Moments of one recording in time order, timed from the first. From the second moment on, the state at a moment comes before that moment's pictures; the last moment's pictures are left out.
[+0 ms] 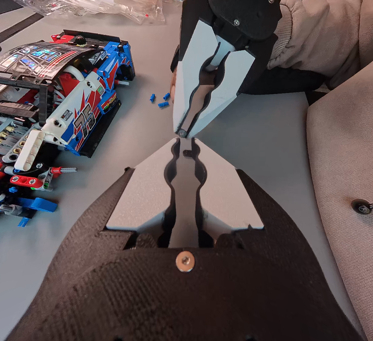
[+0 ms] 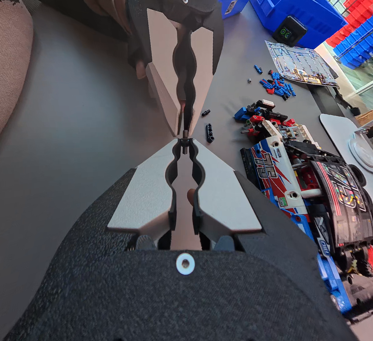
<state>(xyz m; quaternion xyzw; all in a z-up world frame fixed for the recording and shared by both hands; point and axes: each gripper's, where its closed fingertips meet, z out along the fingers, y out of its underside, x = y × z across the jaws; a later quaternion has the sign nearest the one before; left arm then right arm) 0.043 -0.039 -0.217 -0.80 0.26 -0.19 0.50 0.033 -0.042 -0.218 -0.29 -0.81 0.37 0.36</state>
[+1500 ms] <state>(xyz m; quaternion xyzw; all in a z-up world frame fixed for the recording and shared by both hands) 0.043 -0.019 -0.194 -0.80 0.07 -0.34 0.49 0.040 -0.024 -0.199 -0.29 -0.78 0.37 0.41</state>
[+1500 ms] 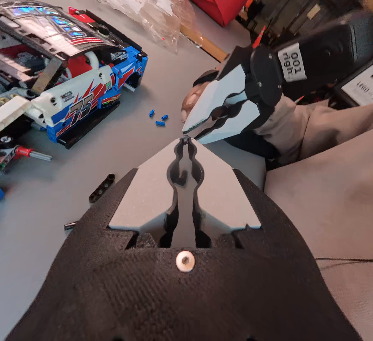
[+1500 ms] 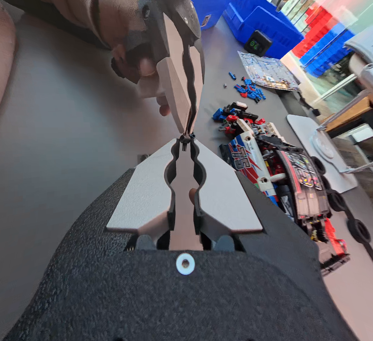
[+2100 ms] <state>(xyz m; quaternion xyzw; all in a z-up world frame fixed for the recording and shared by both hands) 0.038 -0.022 -0.194 -0.80 0.09 -0.35 0.48 0.029 -0.001 -0.180 -0.31 -0.75 0.33 0.49</state>
